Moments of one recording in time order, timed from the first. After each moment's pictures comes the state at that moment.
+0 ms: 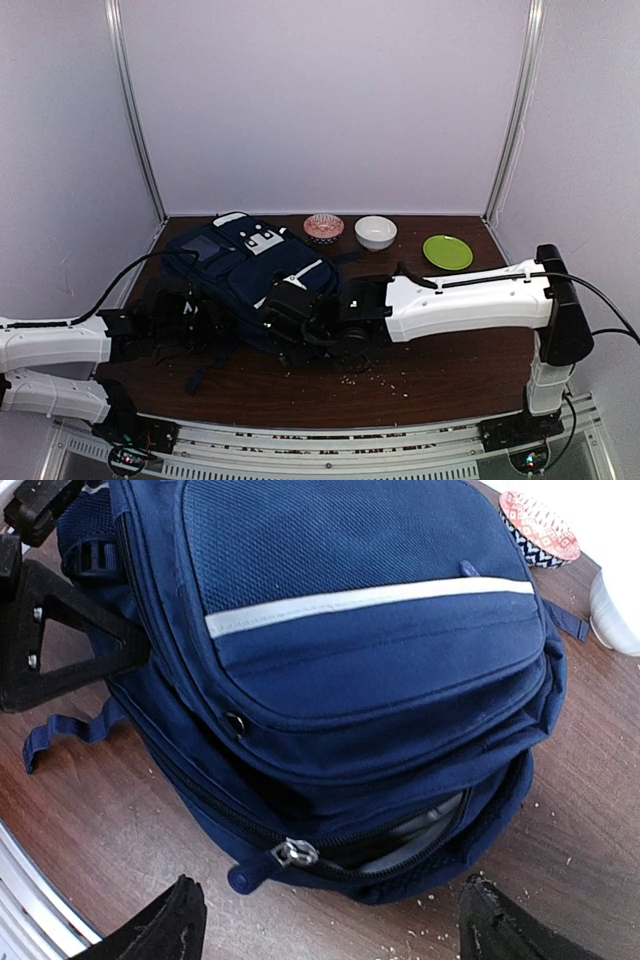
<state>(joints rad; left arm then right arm) -0.73 1.02 0.41 -0.02 -0.02 -1.18 1.34 1.94 1.63 -0.70 0.56 0.60</state>
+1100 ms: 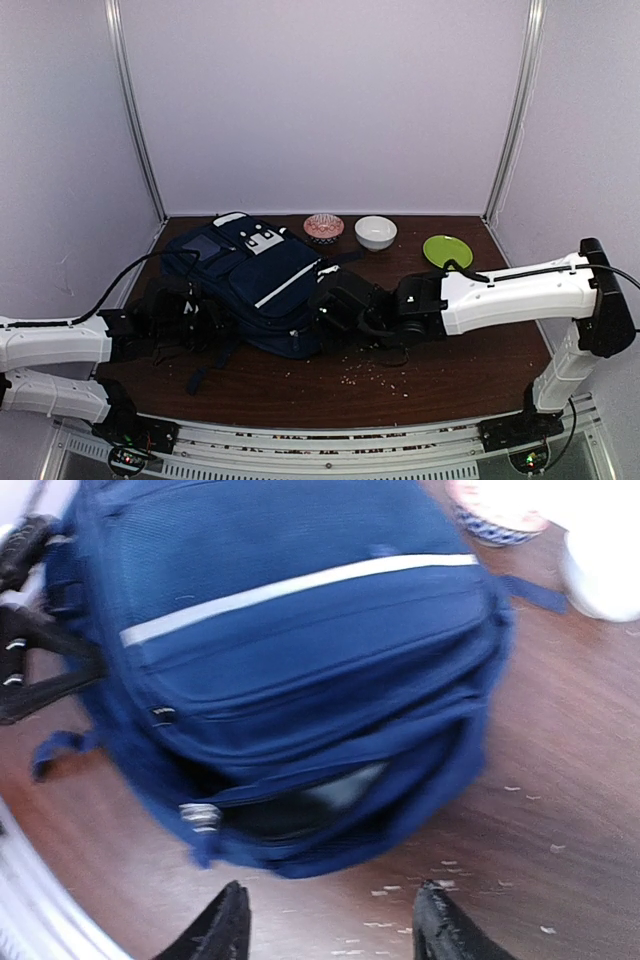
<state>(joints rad) -0.73 1.02 0.41 -0.01 -0.01 -1.18 1.27 1.70 1.31 -0.52 0.54 0.63</state>
